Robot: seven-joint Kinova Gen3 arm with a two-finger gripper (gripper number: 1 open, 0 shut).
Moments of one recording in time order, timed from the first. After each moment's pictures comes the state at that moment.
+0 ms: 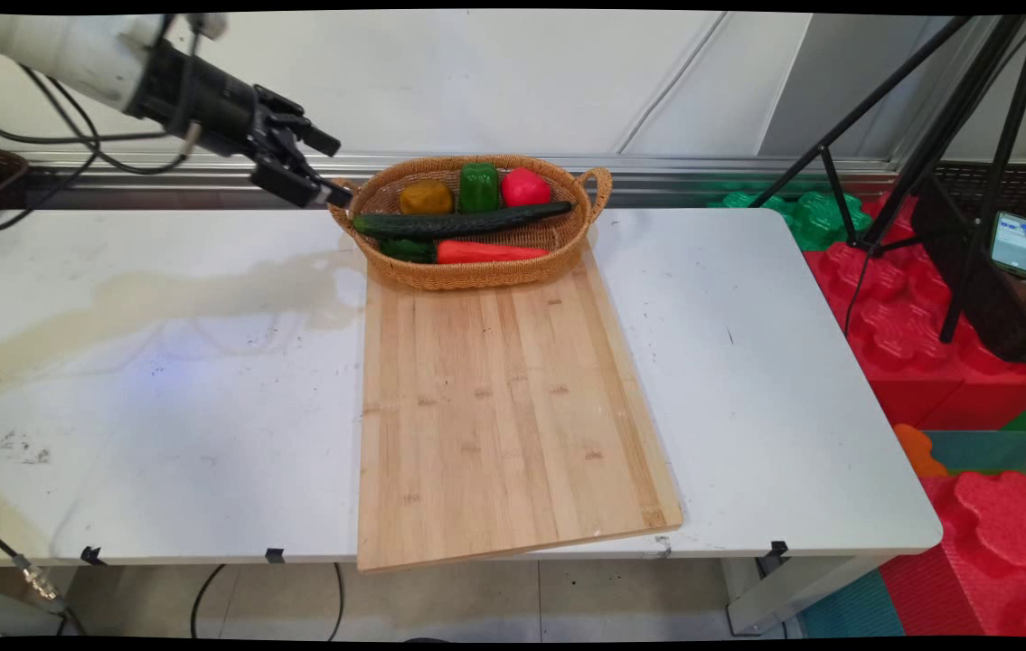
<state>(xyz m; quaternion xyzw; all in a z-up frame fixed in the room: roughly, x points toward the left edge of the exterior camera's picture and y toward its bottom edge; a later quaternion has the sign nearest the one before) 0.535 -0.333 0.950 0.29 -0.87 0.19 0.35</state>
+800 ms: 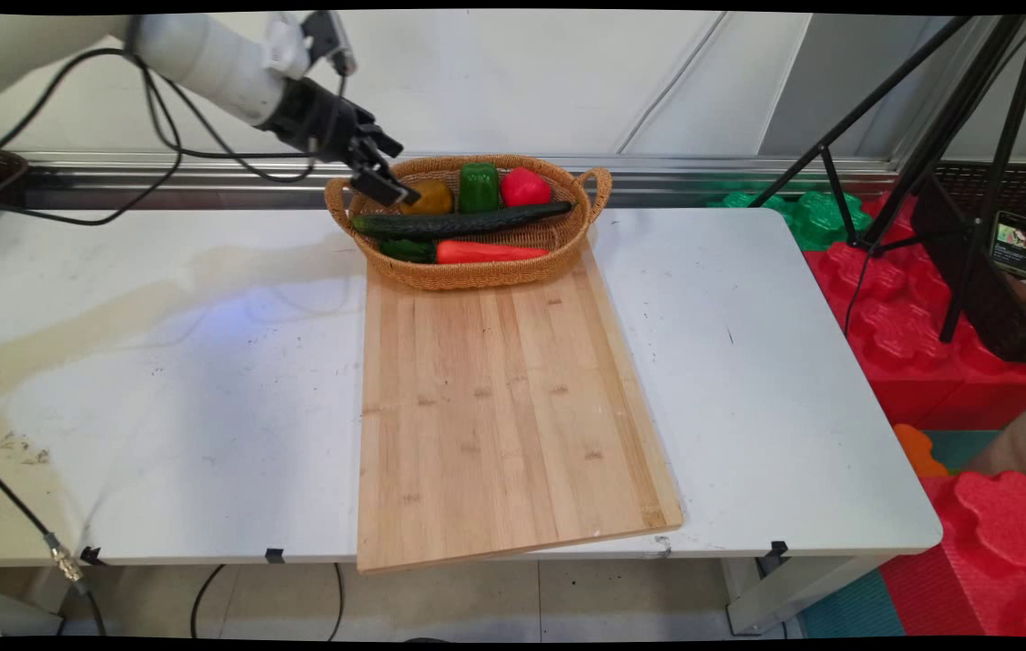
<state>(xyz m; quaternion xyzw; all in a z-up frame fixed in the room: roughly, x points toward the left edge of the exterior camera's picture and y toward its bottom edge) 0.492 -0.431 0.898 0.30 -0.88 0.23 0.30</state>
